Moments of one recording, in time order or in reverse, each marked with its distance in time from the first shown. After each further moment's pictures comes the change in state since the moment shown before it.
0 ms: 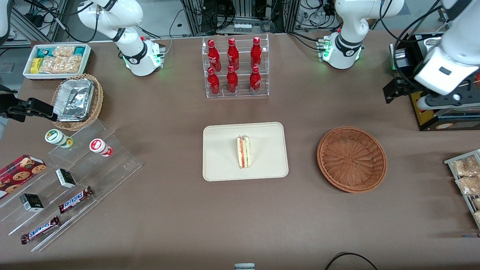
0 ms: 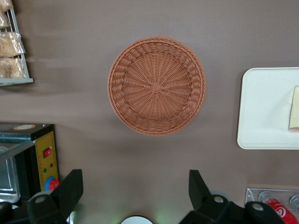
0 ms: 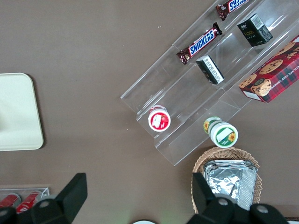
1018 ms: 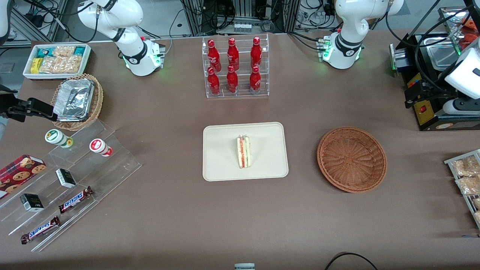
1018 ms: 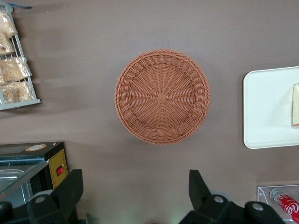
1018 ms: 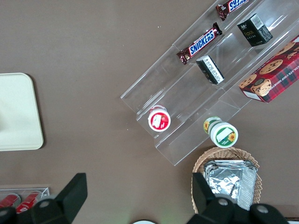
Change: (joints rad) arm 0.055 0.059 -0.003 0.095 -0.011 -0.012 0.126
